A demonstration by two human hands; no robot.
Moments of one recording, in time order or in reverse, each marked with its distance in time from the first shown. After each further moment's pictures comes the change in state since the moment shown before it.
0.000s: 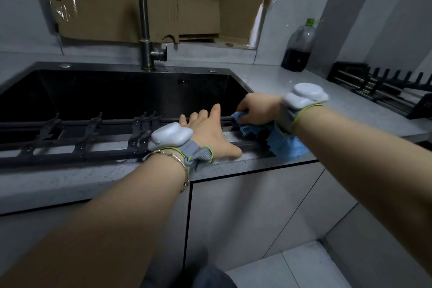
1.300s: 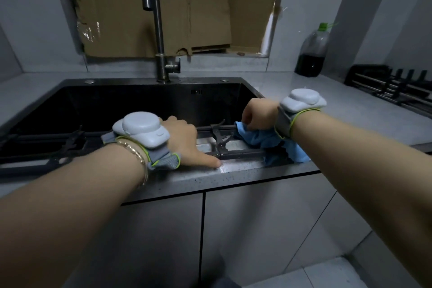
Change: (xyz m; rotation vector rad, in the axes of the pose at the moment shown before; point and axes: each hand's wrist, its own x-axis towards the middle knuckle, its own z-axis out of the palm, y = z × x) left_hand -0.020 -0.044 -0.043 0.512 -0.119 -0.006; right_hand 0.012 -0.006 0.001 0.062 -0.027 0.022
